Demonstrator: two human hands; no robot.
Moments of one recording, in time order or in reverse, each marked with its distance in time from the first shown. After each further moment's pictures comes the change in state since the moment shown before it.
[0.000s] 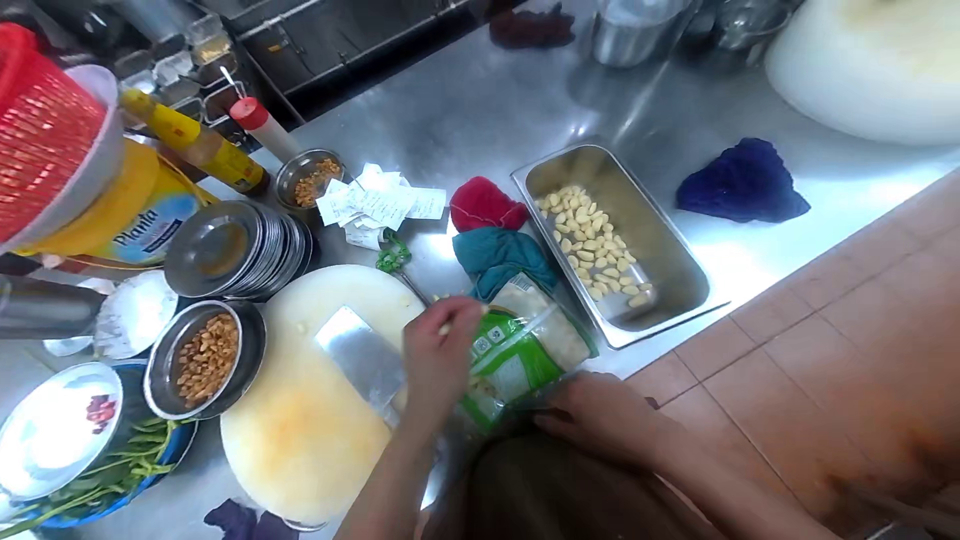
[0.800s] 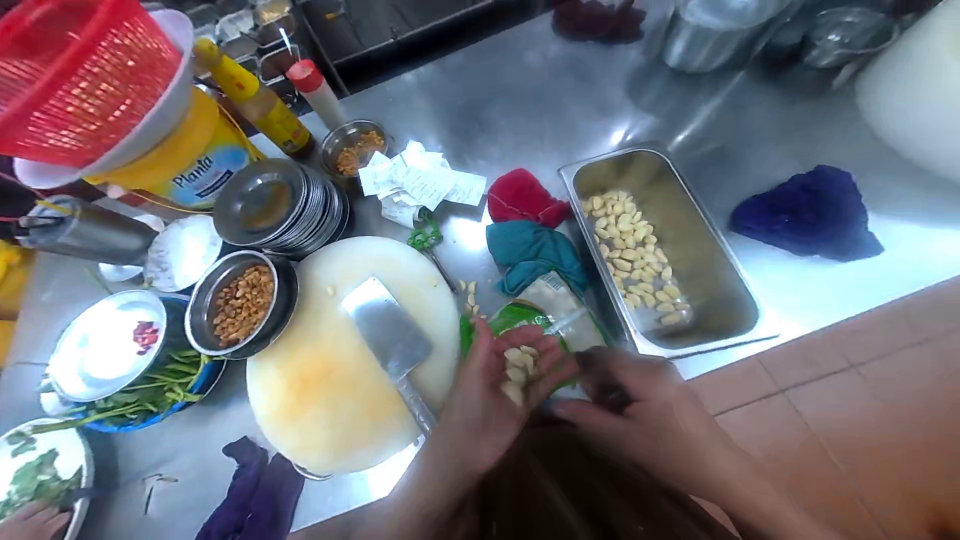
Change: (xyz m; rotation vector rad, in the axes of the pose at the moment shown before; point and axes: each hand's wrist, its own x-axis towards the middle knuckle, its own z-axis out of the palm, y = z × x) left_hand -0.050 0.007 0.006 -1.214 -0.225 -0.708; right_hand -0.024 -0.030 -0.027 0.427 0.741 -0.380
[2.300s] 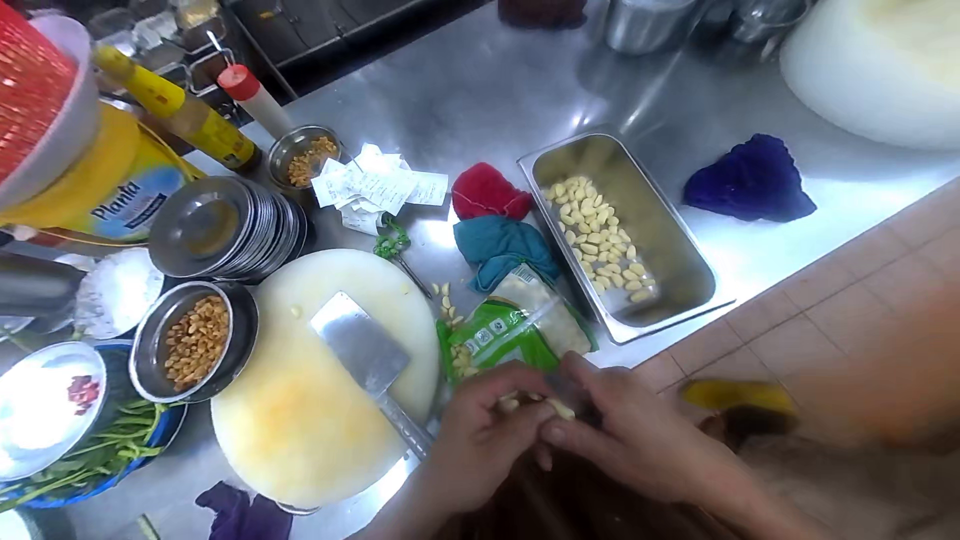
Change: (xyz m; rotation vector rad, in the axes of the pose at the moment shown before) left_hand -0.011 0.002 -0.005 0.740 -0.449 0.382; right_hand -0.013 -0.007 0.000 -0.007 -0.127 0.042
